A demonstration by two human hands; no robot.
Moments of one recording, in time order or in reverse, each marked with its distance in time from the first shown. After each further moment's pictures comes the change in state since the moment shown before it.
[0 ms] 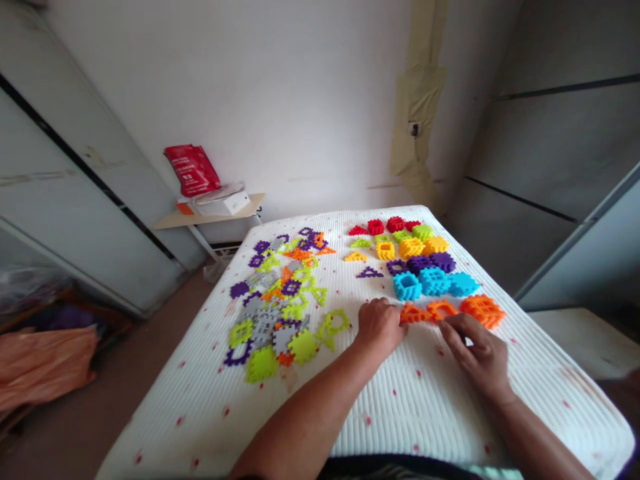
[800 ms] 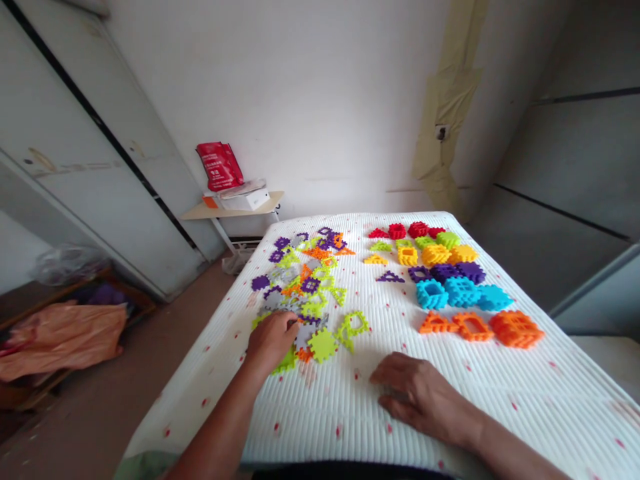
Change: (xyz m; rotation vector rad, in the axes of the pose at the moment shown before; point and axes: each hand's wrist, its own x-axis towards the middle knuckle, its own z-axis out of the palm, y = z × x) left_hand -0.118 -0.184 -0.063 -0.082 0.018 -0.528; right_hand 0.002 -0.089 0.045 0.244 -0.946 -0.290
